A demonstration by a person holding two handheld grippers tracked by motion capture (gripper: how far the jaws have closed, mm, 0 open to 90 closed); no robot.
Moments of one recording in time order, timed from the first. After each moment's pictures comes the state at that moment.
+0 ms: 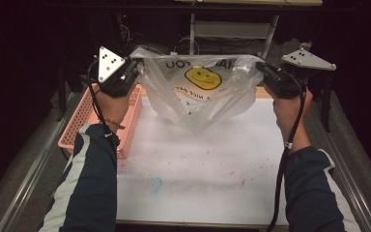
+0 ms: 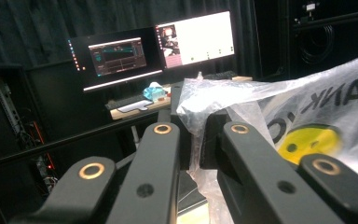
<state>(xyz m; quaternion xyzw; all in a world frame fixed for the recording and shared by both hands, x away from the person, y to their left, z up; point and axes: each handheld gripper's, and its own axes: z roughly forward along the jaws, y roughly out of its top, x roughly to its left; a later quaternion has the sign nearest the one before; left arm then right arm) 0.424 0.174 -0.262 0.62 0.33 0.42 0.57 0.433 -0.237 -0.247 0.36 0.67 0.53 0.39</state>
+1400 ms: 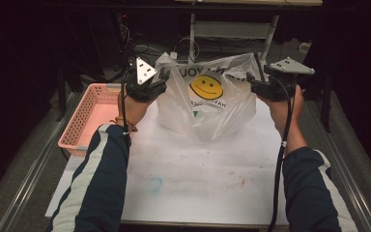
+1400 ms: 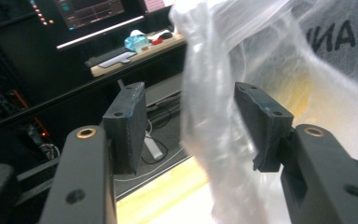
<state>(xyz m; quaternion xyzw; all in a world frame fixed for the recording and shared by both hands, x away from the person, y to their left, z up) 0.465 0.135 -0.307 0.71 0.33 0.41 0.48 0.467 -0.242 -0.289 0.39 0.69 0.46 0.39</state>
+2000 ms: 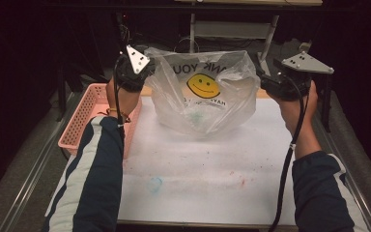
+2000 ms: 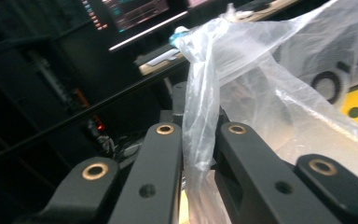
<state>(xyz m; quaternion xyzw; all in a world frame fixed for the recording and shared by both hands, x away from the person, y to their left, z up) 0.471 0.148 -0.282 0.69 0.37 0.47 0.41 0.434 -0.246 -0.256 0.37 0.67 0.47 0.44</state>
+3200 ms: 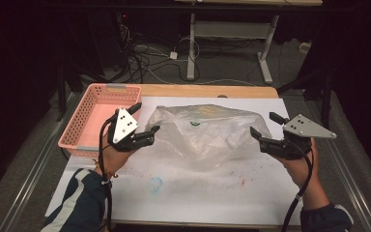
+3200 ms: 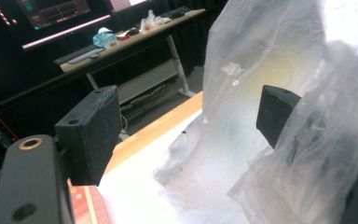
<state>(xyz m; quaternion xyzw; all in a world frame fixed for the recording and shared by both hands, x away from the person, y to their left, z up) 0.352 0.167 -0.362 0.74 0.28 0.37 0.50 0.344 -0.264 -0.345 0.32 0.74 0.49 0.35</state>
